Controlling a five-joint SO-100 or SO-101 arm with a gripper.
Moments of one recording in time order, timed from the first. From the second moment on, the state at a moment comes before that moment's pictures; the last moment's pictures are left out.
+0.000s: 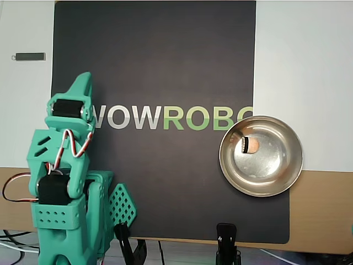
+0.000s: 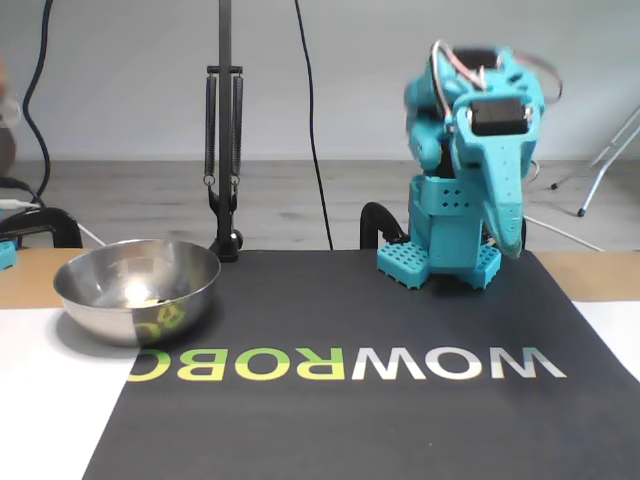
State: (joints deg) arm 0.0 181.8 164.4 40.0 2.0
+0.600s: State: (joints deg) arm 0.0 192.1 177.1 36.7 1.9
